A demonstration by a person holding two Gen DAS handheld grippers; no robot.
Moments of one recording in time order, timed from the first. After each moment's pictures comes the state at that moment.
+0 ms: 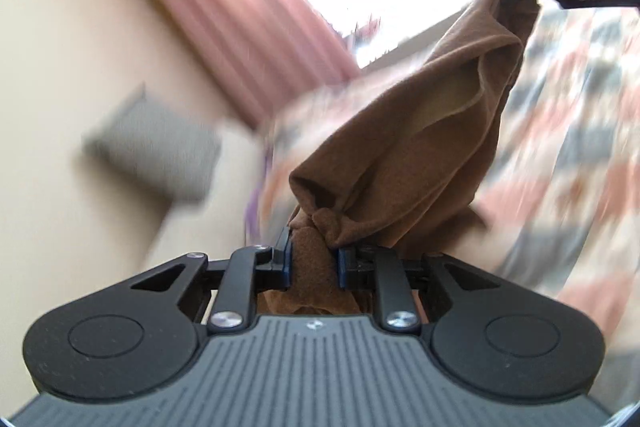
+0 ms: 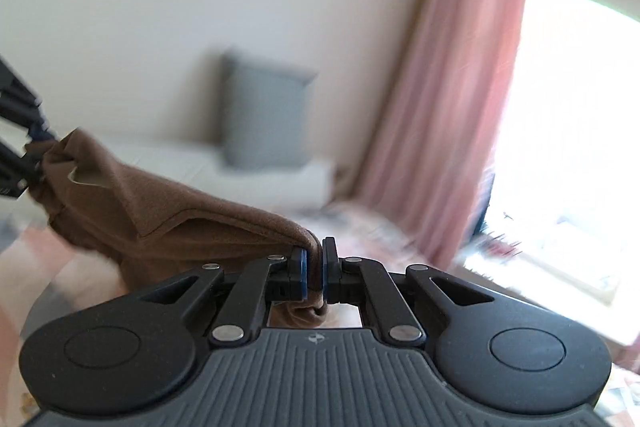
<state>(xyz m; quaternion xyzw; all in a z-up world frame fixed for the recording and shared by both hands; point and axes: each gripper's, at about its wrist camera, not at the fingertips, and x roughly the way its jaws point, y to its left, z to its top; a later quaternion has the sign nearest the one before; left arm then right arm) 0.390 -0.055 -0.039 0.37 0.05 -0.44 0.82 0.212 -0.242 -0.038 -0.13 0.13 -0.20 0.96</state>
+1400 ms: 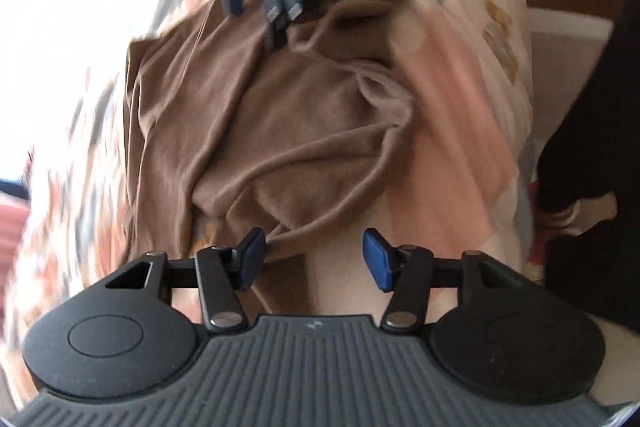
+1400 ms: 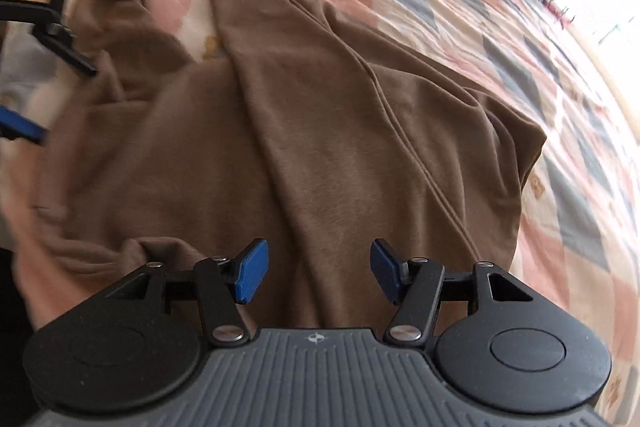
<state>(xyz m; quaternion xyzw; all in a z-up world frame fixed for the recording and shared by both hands) -0.128 -0.073 -0.368 0.60 -0.01 -0.68 0.43 -0.187 -0.268 -0.342 -0.10 0.54 -0.11 0.83</state>
